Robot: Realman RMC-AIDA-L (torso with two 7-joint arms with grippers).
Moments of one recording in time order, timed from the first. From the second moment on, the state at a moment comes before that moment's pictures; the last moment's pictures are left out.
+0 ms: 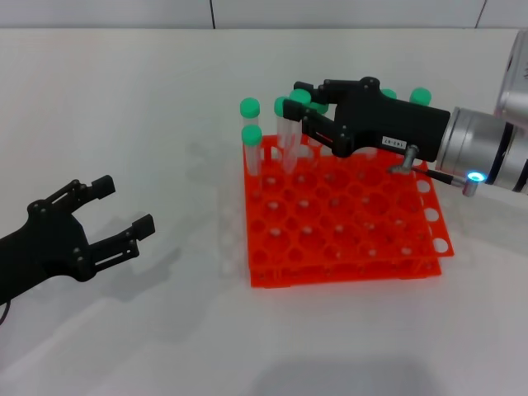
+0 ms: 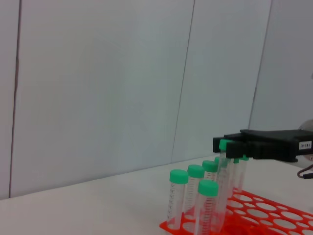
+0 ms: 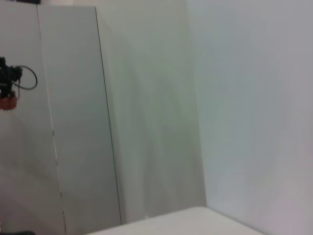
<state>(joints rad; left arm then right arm) -0.02 -2.08 1.05 0.84 1.43 1.46 -1.16 0.86 2.03 -1.11 0.00 -1.18 -1.34 0.80</state>
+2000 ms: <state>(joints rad) -0.05 -2.08 1.03 0.78 1.42 1.47 -1.13 0.63 1.98 -1.39 -0.47 -1.21 -1.38 1.07</state>
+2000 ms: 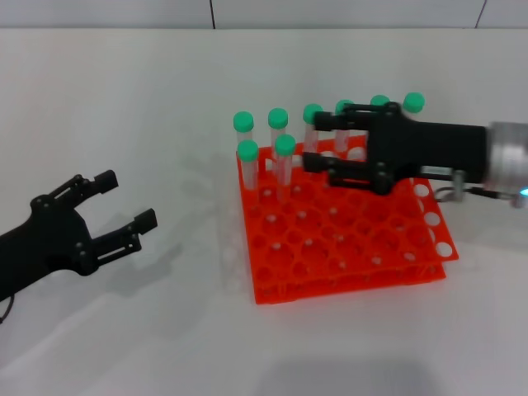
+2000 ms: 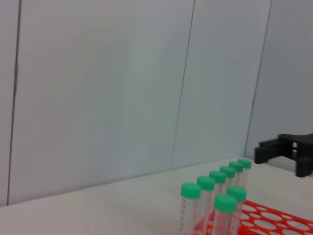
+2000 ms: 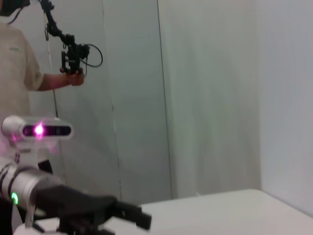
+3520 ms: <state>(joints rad) -0.46 -1.96 1.00 0.72 1.87 1.71 -1.49 0.47 1.85 -1.39 -0.44 -1.42 -1.51 1.05</state>
